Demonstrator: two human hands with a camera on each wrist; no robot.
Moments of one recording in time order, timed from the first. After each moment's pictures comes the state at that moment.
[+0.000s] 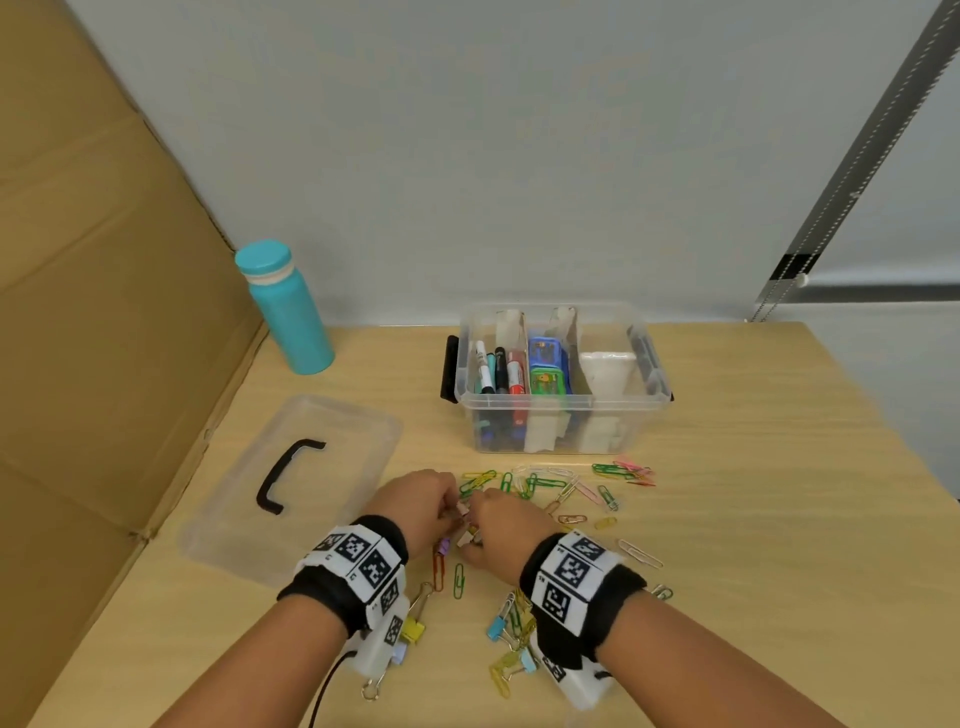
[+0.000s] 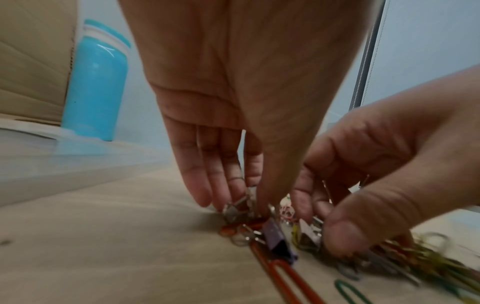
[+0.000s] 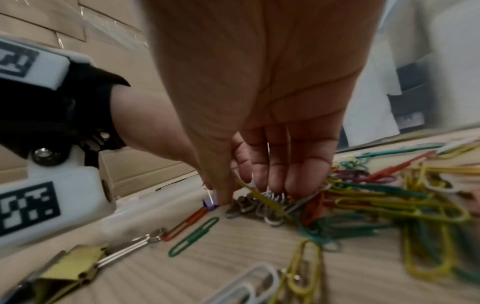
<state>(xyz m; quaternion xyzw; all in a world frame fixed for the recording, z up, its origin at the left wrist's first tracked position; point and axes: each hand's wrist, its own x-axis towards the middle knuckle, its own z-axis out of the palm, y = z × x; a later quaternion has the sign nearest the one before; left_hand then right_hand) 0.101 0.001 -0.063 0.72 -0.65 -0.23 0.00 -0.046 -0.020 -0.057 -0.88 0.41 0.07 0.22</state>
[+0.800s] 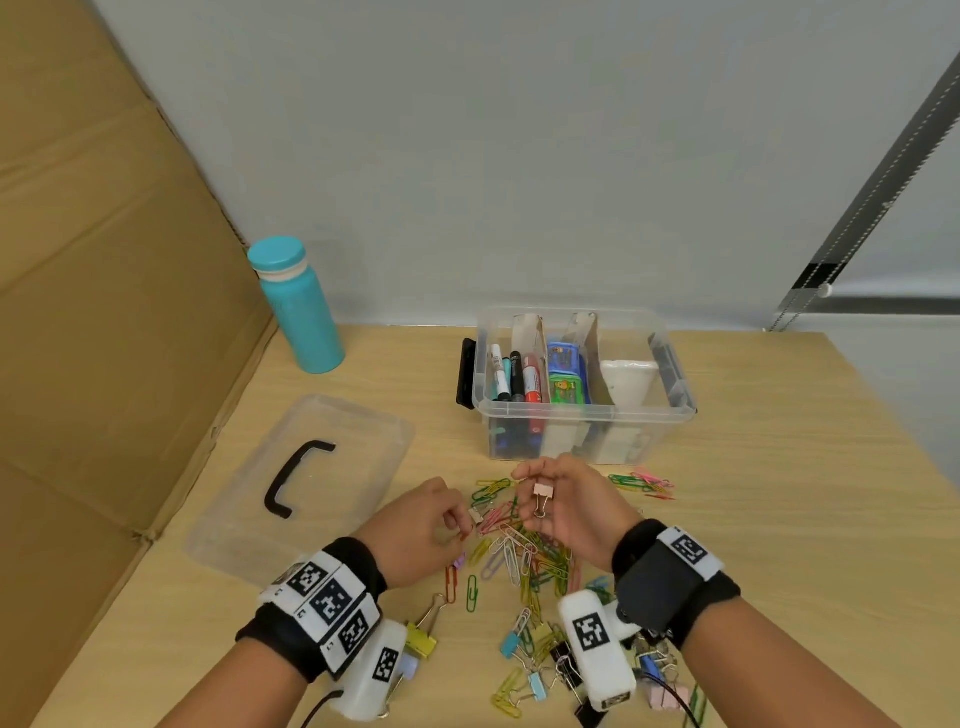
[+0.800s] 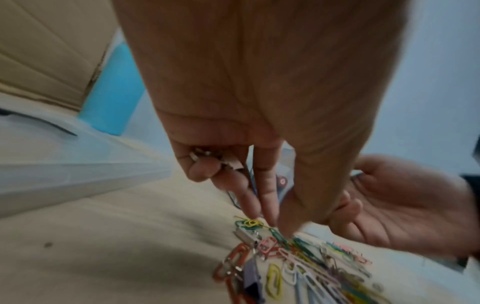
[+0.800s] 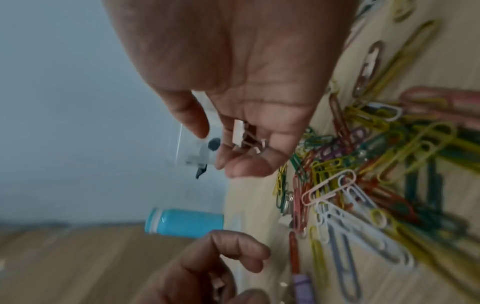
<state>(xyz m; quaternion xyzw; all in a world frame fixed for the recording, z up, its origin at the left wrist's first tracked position) 0.118 0.025 -0.057 0.63 -0.70 -0.31 0.14 -0.085 -0.061 -0.059 -0.38 0.37 -0.22 0.82</state>
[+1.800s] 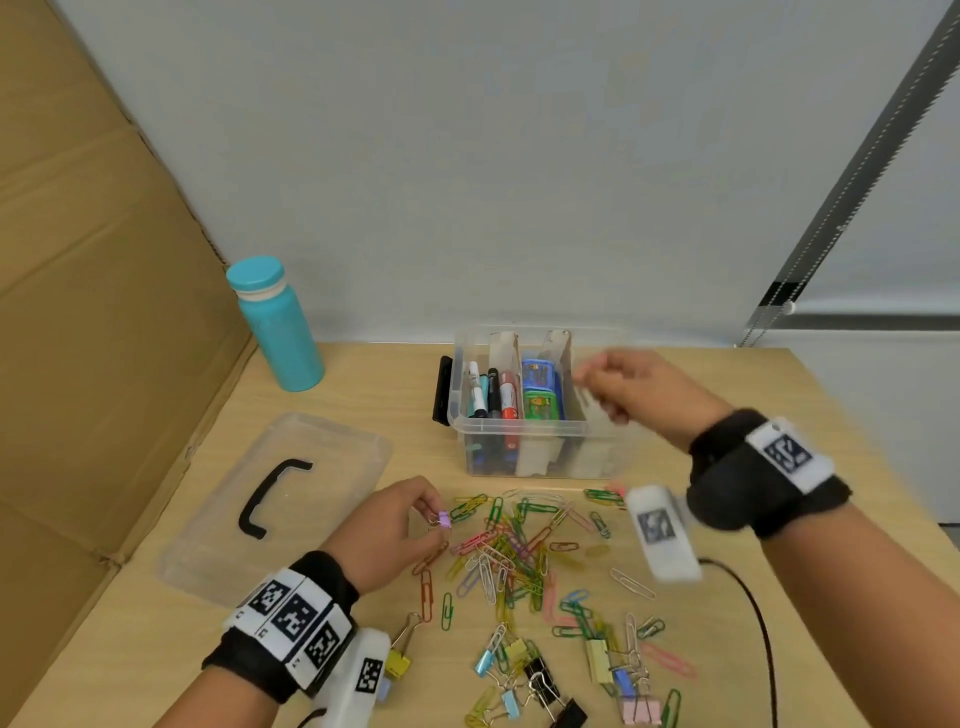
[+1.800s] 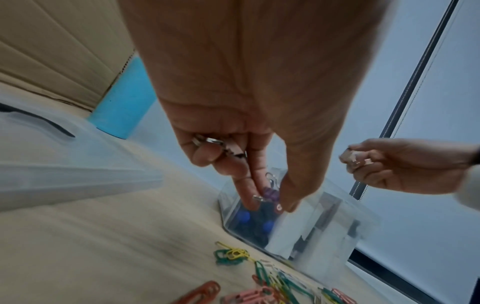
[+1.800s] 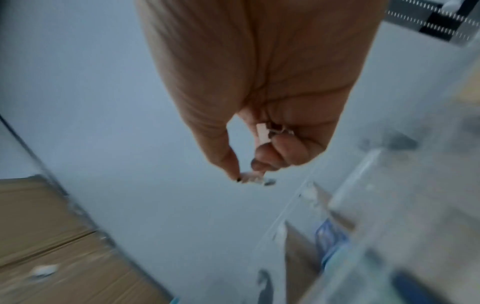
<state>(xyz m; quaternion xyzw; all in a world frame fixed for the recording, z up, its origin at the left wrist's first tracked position) 0.112 0.023 -0.040 0.66 -0.65 -0.29 0.23 -0.137 -0.127 0.065 -0.71 0.49 -0.20 0.46</state>
